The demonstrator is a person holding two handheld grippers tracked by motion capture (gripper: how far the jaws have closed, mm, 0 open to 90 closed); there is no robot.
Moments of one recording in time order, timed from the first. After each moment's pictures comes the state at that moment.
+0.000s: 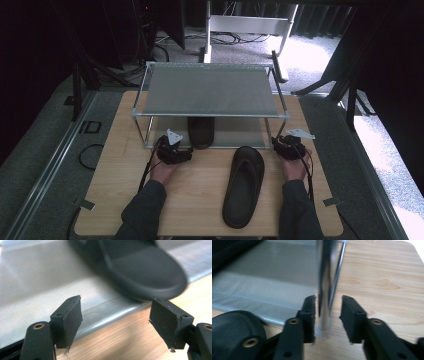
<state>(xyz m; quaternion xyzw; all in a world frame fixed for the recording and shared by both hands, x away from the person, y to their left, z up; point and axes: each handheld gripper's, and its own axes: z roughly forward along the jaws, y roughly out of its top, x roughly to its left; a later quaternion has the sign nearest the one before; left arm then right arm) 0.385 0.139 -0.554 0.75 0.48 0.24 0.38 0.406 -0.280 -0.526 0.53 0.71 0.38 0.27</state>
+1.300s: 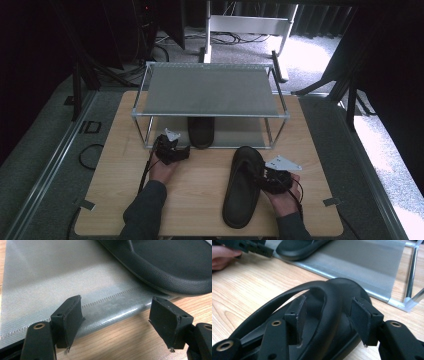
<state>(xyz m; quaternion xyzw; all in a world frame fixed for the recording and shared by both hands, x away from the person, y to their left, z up) 0.395 0.140 -0.560 0.75 0.52 0.24 0.34 0.294 -0.213 -0.510 0.41 0.79 0.41 0.22</state>
